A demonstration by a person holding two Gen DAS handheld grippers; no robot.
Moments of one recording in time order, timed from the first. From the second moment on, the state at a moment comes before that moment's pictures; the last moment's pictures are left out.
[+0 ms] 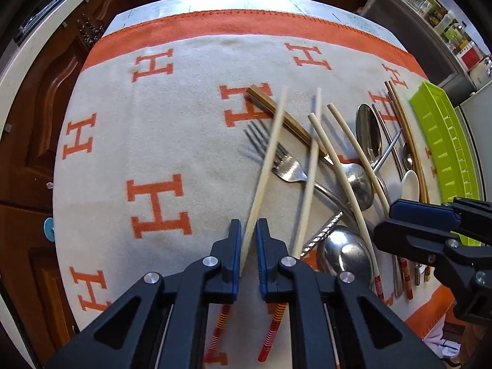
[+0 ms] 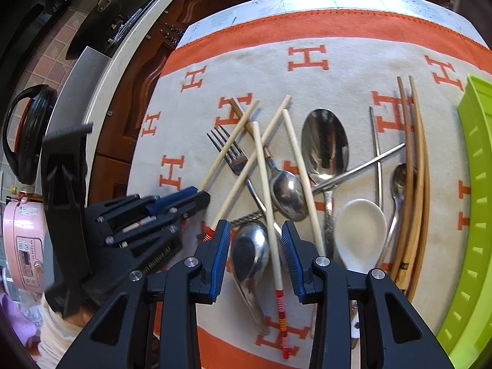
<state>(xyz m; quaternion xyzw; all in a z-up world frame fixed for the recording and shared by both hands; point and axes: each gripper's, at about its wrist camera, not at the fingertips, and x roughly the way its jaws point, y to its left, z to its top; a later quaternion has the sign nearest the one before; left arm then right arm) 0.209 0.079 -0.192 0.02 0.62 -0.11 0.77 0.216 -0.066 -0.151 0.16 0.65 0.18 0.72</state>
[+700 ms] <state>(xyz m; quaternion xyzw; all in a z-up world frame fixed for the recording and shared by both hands) 0.144 0.143 -0.139 -0.13 0.56 -0.08 0.81 0.248 -0.006 -0.189 0.20 0.67 0.14 0.70</state>
